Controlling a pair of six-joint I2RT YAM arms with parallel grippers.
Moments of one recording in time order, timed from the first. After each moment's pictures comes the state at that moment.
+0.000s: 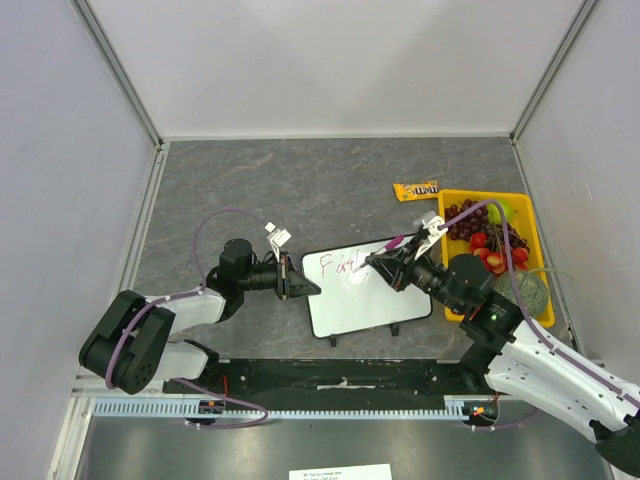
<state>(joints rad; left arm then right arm) -0.46 1.32 0.31 0.65 0.89 -0.57 0.80 0.66 0.53 0.07 -0.04 0.33</state>
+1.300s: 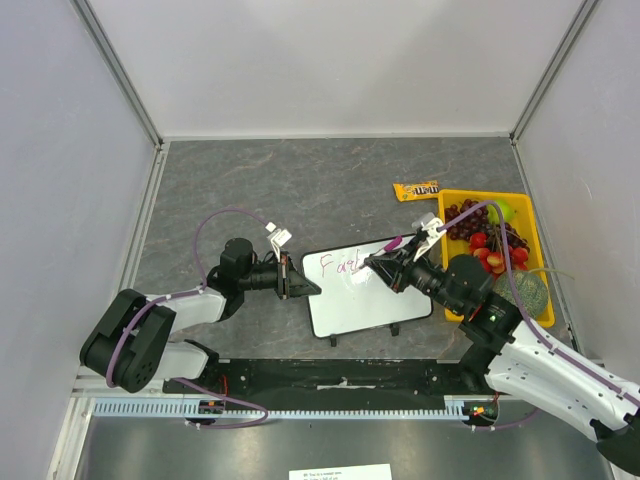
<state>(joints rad) -0.46 1.32 0.32 0.64 0.89 -0.57 0.81 0.66 0.52 0.08 -0.04 0.33</state>
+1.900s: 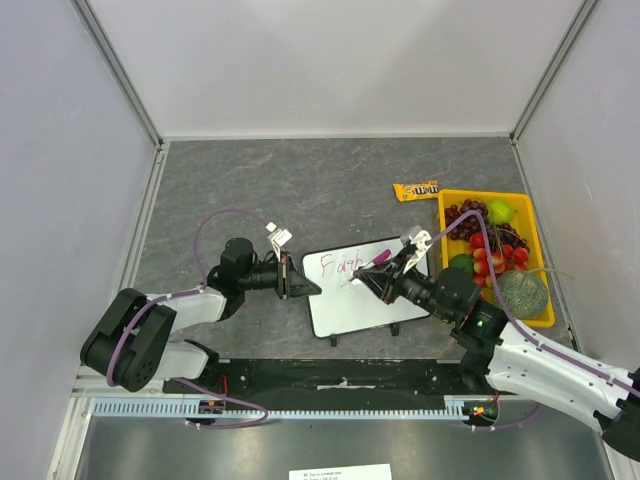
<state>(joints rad) -0.46 1.33 0.32 0.64 0.90 -0.57 0.90 0.69 0.42 0.23 -0.02 0.34</state>
